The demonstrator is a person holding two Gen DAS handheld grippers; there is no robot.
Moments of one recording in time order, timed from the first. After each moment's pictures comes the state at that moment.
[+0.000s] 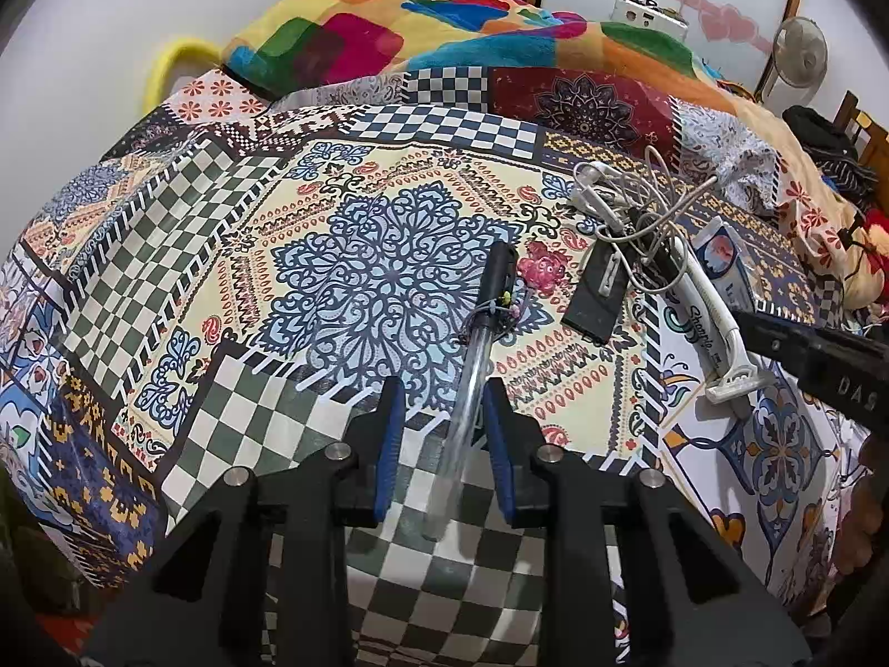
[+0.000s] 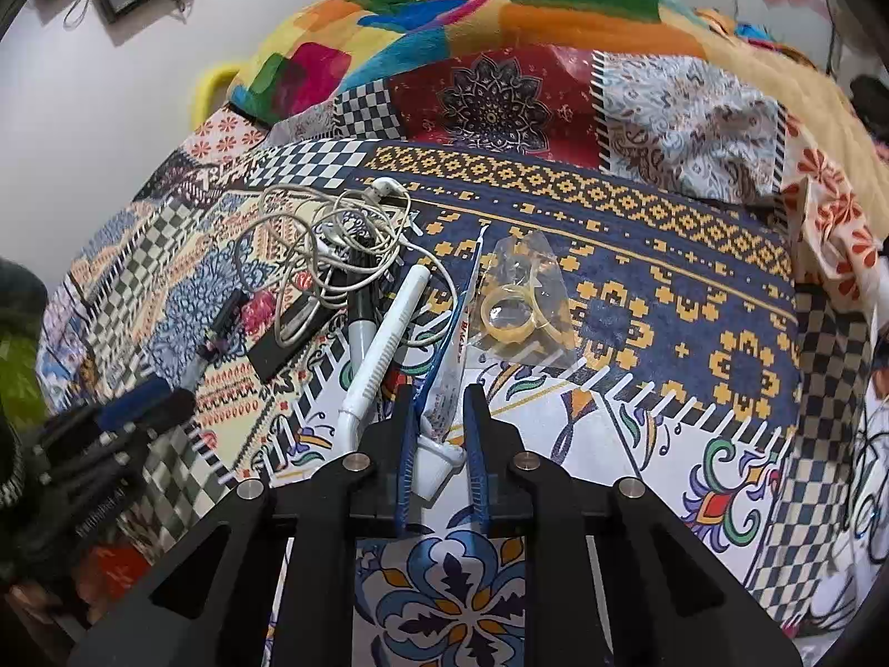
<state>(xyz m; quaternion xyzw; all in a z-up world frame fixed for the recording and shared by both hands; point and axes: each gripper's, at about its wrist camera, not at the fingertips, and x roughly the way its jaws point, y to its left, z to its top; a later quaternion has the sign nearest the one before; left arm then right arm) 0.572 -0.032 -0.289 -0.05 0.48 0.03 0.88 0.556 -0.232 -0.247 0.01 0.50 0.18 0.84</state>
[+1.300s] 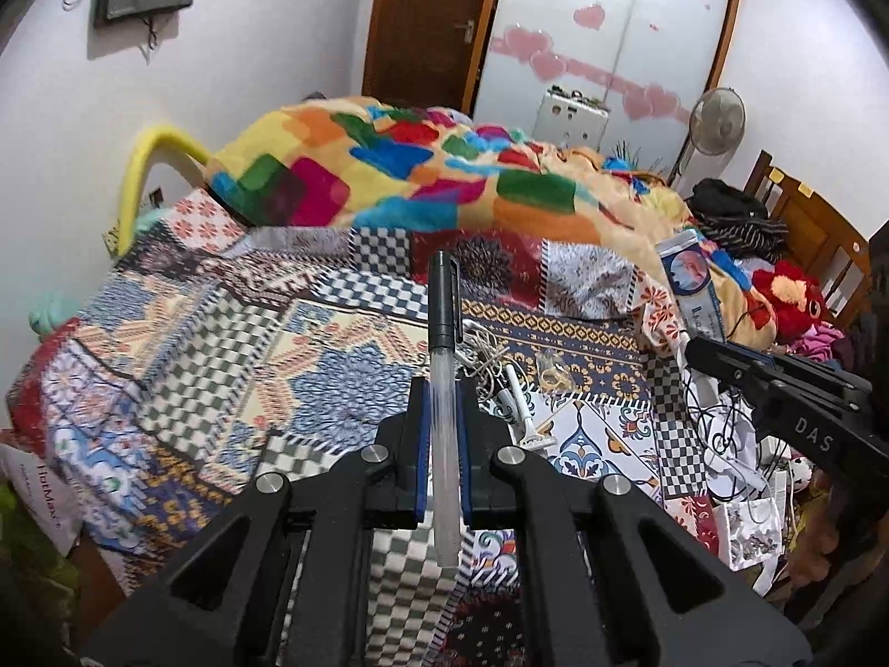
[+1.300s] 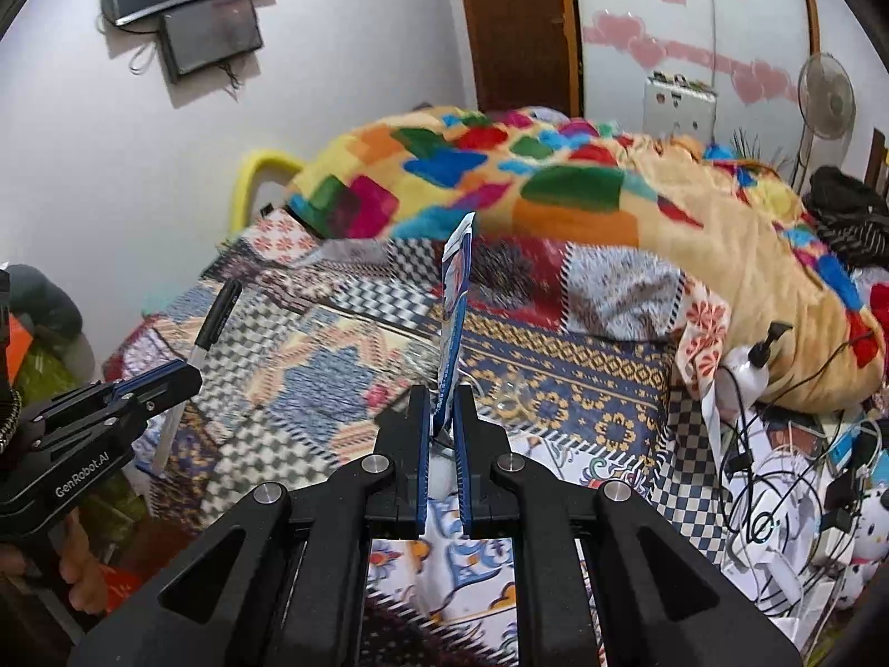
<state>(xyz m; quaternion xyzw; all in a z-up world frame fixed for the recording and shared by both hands) 0.496 -0.038 -0.109 -0.08 0.37 -0.04 0.92 0.468 -0.233 -0.083 -0.01 0.38 0.18 0.90</state>
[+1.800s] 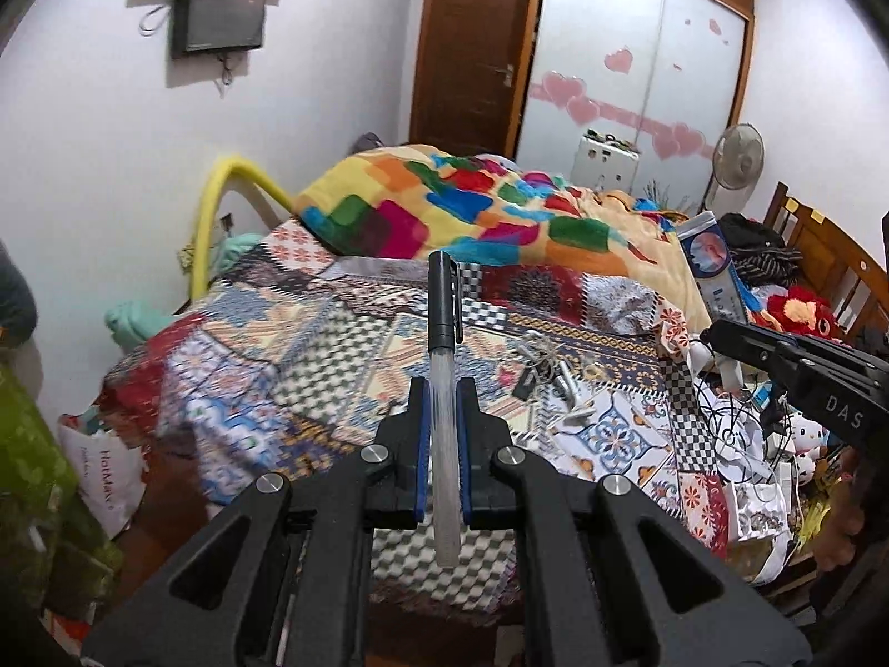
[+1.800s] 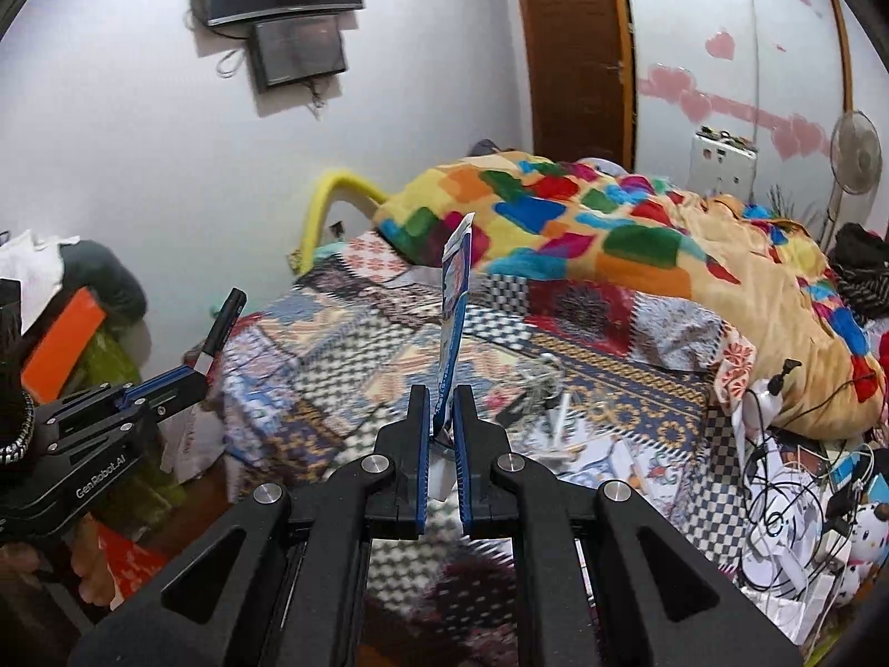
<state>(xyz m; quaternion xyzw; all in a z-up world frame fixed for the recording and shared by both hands) 0.367 0.031 -0.050 -0.07 0.33 0.01 0.94 0.371 -0.167 -0.026 -0.02 0.34 0.25 0.91</state>
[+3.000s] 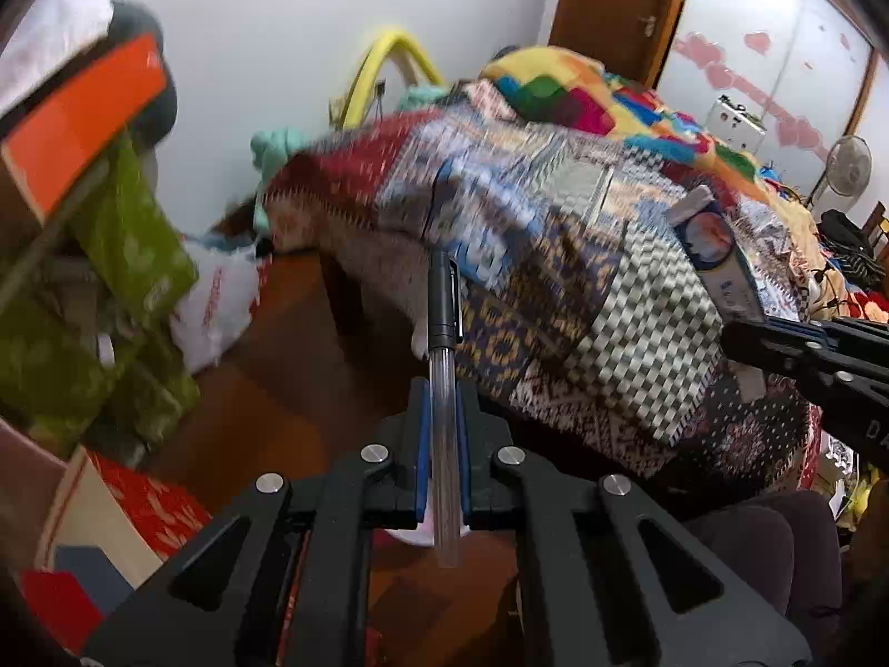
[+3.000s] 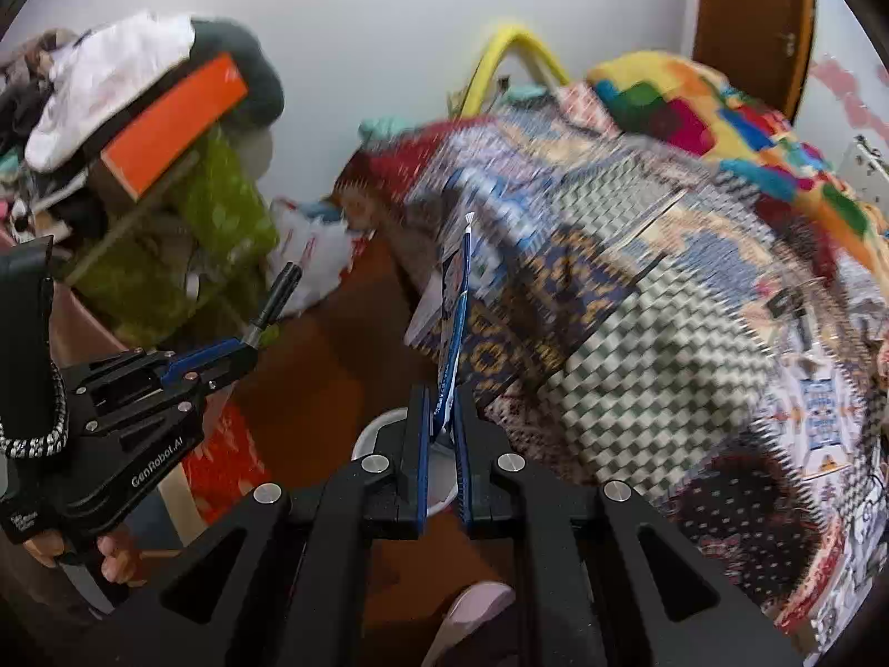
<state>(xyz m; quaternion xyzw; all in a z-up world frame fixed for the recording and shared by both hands) 0.187 0.207 -0.188 -0.14 0.44 0.14 0.88 0.245 0.038 -0.144 -0.14 0.46 0.37 0.79</state>
